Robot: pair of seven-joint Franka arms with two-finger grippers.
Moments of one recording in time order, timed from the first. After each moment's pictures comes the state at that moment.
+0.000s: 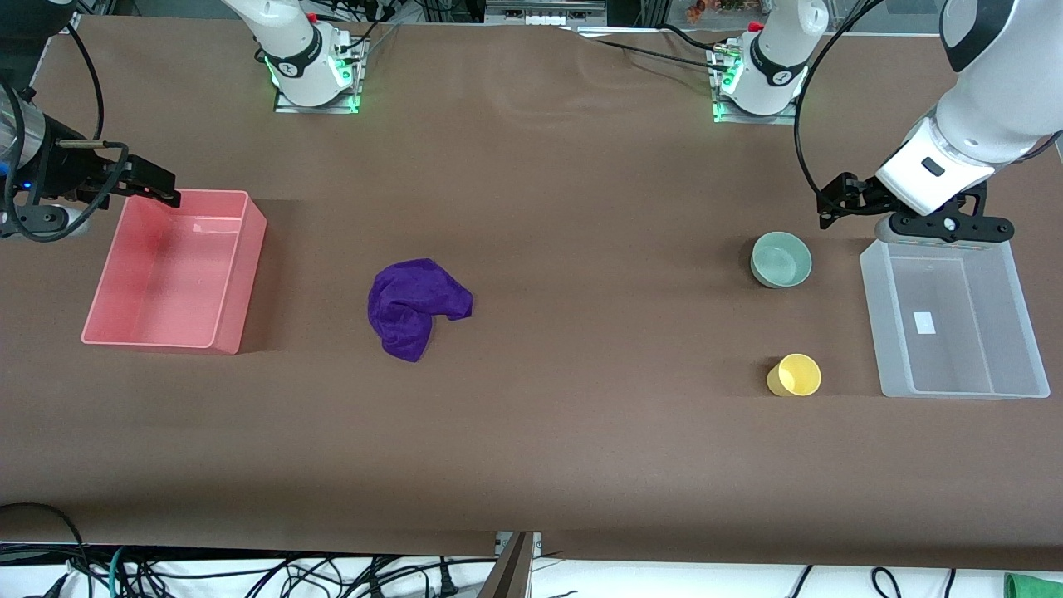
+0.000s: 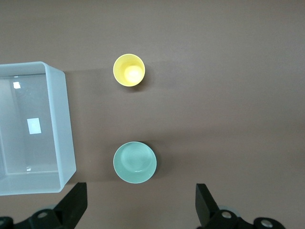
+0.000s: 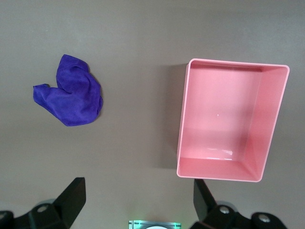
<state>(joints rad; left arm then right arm) -0.02 -0.02 -0.13 -1.77 0.01 1.73 -0.08 -0.01 0.09 0.07 -1.51 0.01 1.47 0.03</state>
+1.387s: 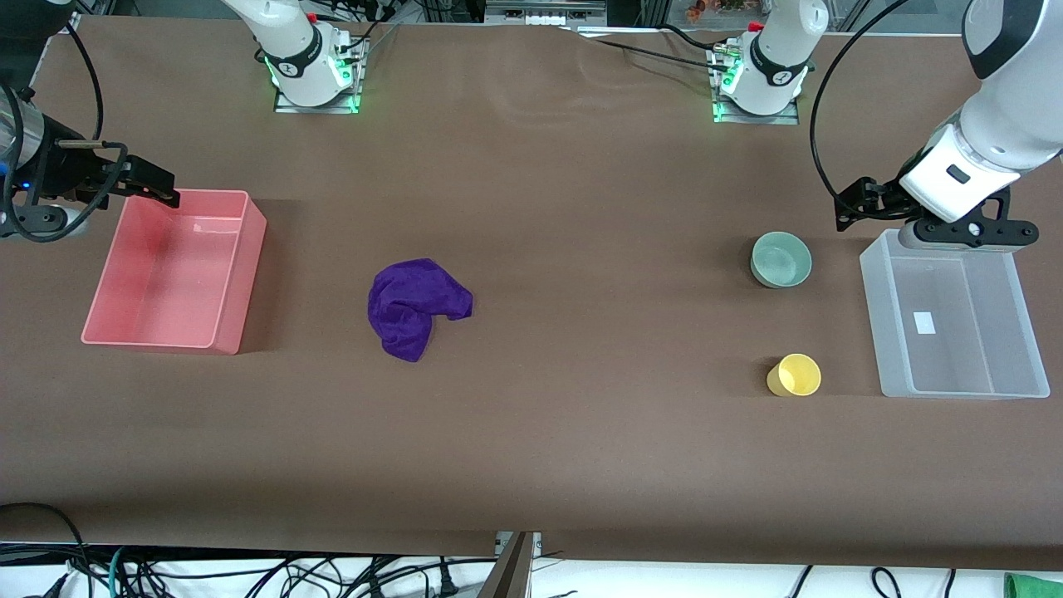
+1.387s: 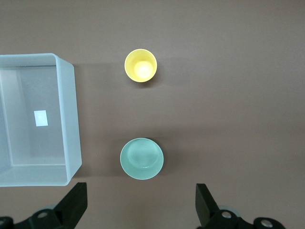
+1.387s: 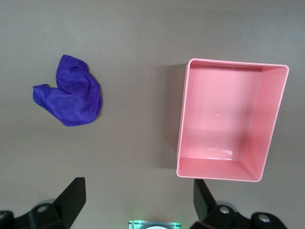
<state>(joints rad) 0.02 -0.01 -0.14 -1.76 0.01 1.71 -0.08 -0.01 0.09 0.07 -1.51 0.01 1.47 0.03</state>
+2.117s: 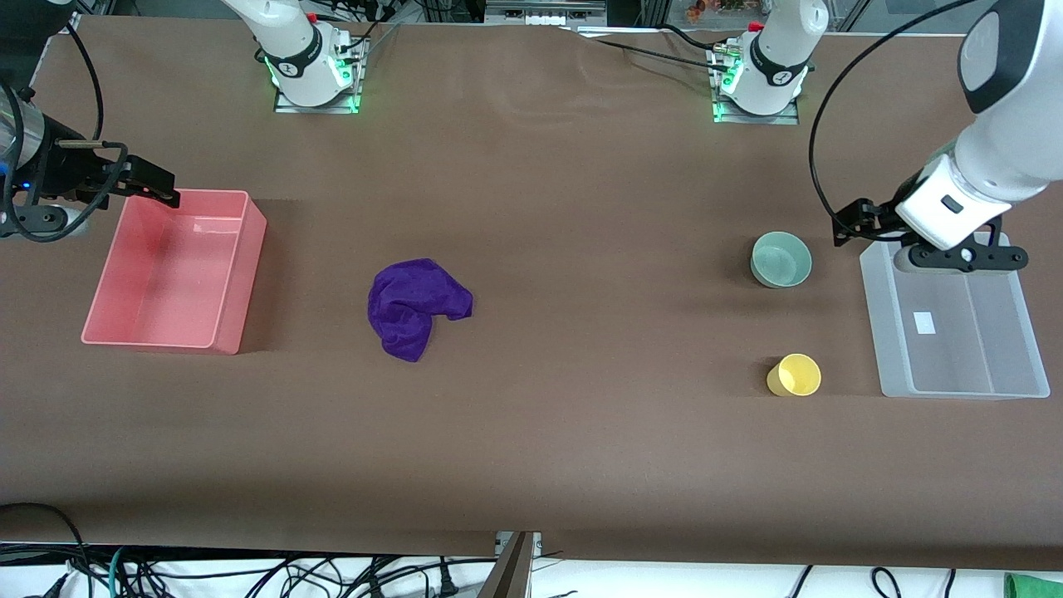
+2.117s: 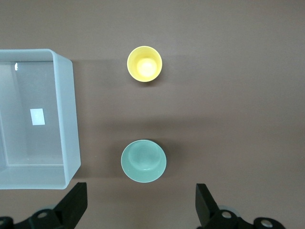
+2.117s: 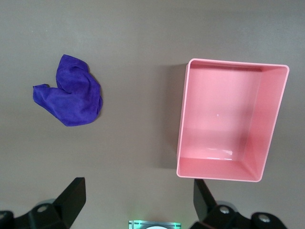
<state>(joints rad) 0.05 0.07 -0.13 -1.73 0.01 1.71 -0.07 -0.01 0.09 0.07 -1.51 0.01 1.47 0.03</state>
